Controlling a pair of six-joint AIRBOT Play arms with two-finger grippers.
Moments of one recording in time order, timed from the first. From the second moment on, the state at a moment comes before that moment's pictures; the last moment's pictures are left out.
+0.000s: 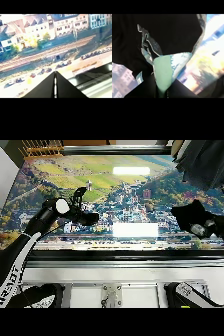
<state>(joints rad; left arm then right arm) -0.36 -1.31 1.12 1.17 -1.06 -1.65 -0.85 -1.16 0.91 -1.09 0.98 1.54</state>
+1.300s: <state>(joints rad) -0.36 -1.31 1.12 1.18 -1.02 -1.65 -0.44 -0.73 0.89 -1.02 1.09 1.41</state>
